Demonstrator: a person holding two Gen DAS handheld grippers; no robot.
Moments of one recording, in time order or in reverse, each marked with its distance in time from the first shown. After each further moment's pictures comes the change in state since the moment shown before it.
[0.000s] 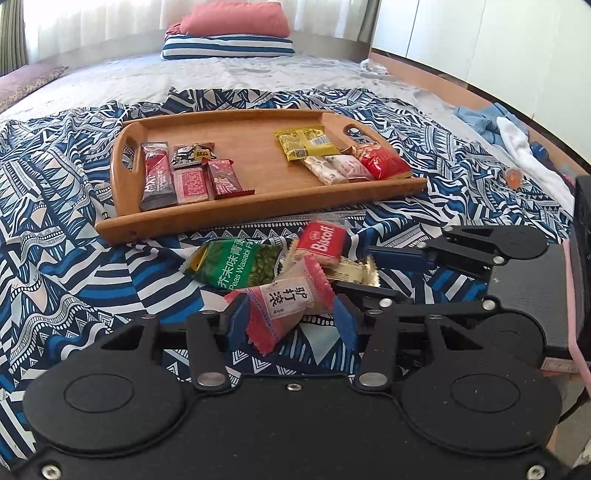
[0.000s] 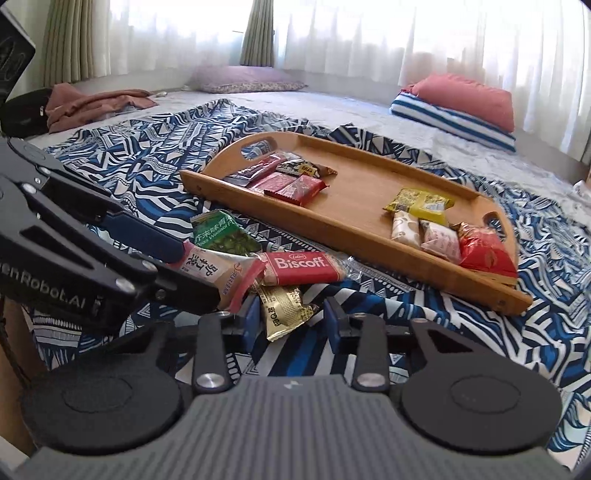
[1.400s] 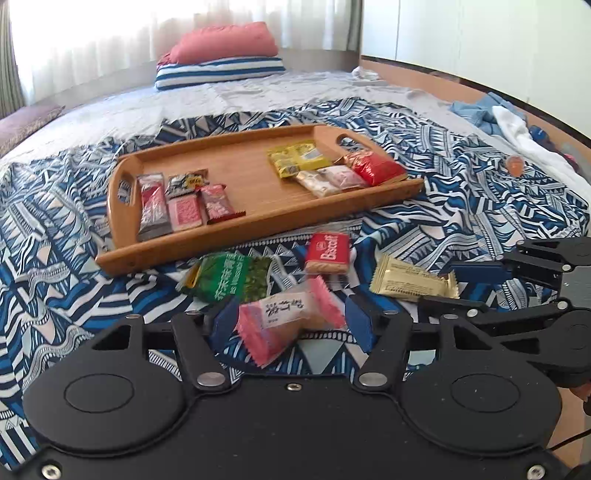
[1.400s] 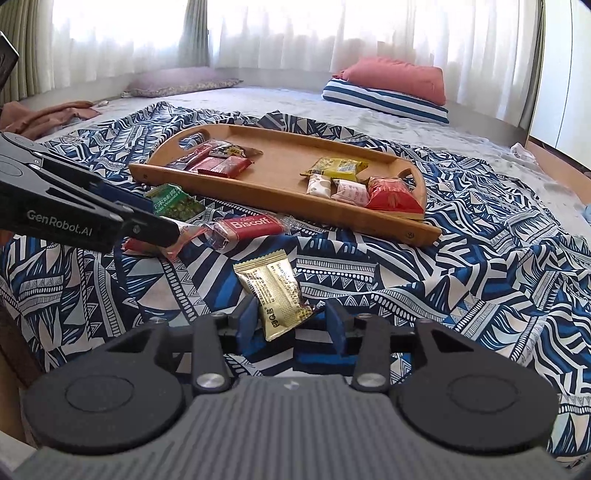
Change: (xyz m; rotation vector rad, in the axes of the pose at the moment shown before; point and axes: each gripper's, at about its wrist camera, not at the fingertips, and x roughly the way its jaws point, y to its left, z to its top) left arm 0.001 -0.022 -0.004 0.099 -0.054 0.057; right arm -0.049 -0.023 -0.032 0.139 0.031 -0.144
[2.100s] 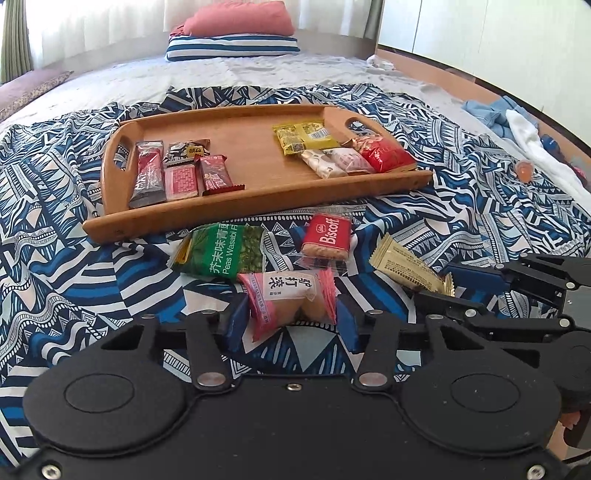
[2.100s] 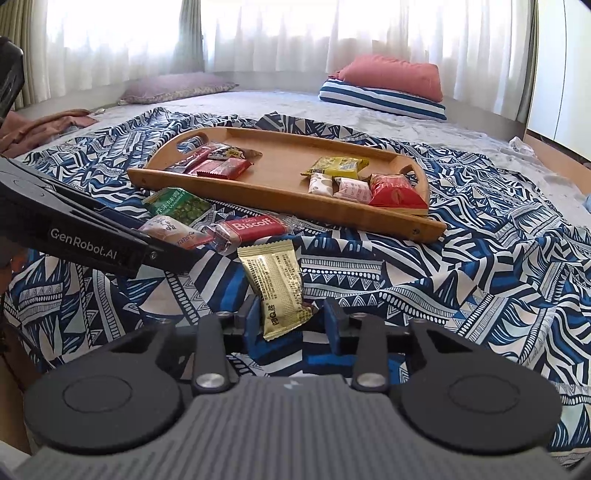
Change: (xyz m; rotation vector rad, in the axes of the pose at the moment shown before) left arm 0.013 0.002 -0.001 -0.082 0.052 -0.010; right arm 0.003 0.001 -0.002 0.047 -0.016 0.009
